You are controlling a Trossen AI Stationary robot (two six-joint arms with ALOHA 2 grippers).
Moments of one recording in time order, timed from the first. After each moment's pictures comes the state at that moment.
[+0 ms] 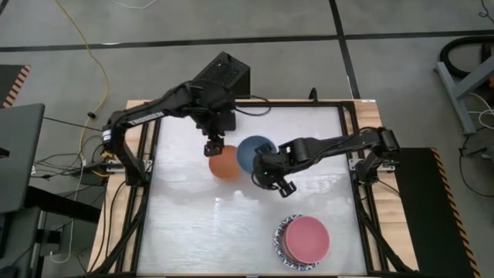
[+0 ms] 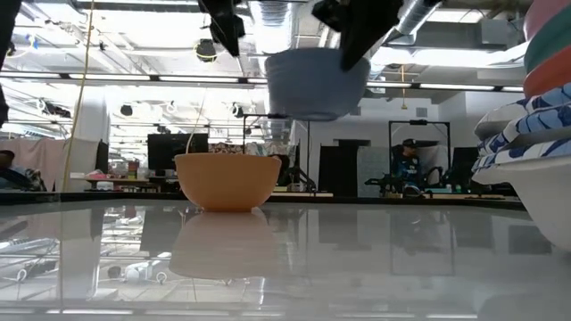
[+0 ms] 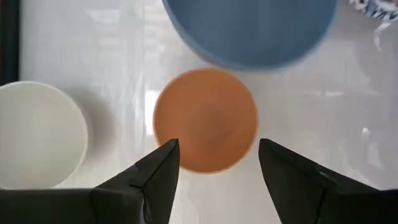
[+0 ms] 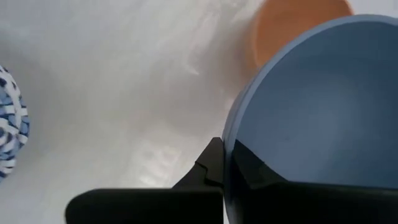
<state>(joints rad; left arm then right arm) 0.27 1.70 1.92 -1.35 0.15 0.18 0.16 1.69 1.65 -1.10 0.16 -0.44</state>
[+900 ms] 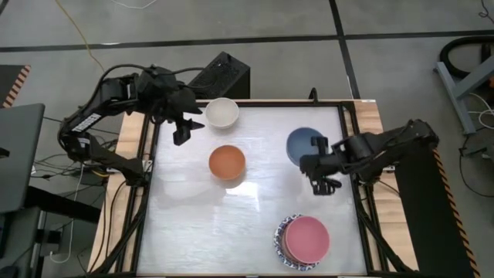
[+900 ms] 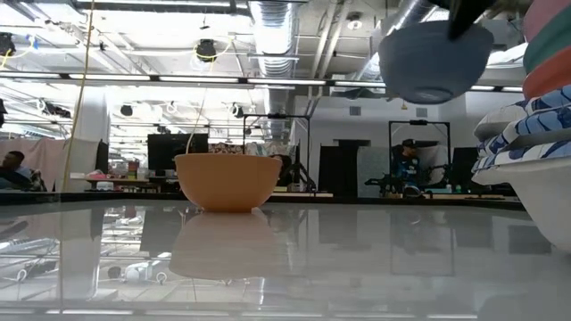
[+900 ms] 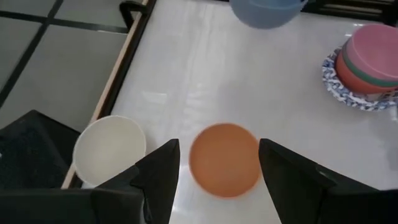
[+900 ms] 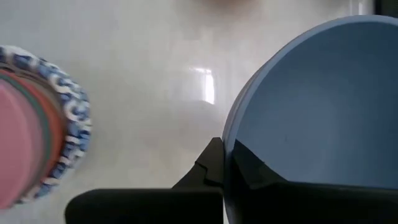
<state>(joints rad) 0.28 1.36 1.92 -1.26 0.03 0.06 0.34 1.27 1.38 -1.29 0.32 0.27</state>
